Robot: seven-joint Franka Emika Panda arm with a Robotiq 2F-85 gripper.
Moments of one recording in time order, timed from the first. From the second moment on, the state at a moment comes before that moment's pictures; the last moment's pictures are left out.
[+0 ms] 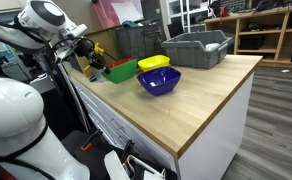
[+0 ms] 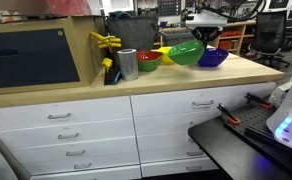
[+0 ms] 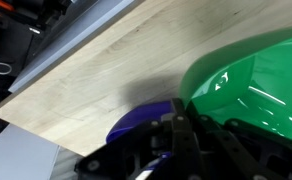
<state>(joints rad) 0.11 -0.60 0.25 -2.79 -0.38 2.34 1.53</state>
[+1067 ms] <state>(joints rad) 0.07 -0.46 0.21 -2.79 -0.12 2.49 1.40</state>
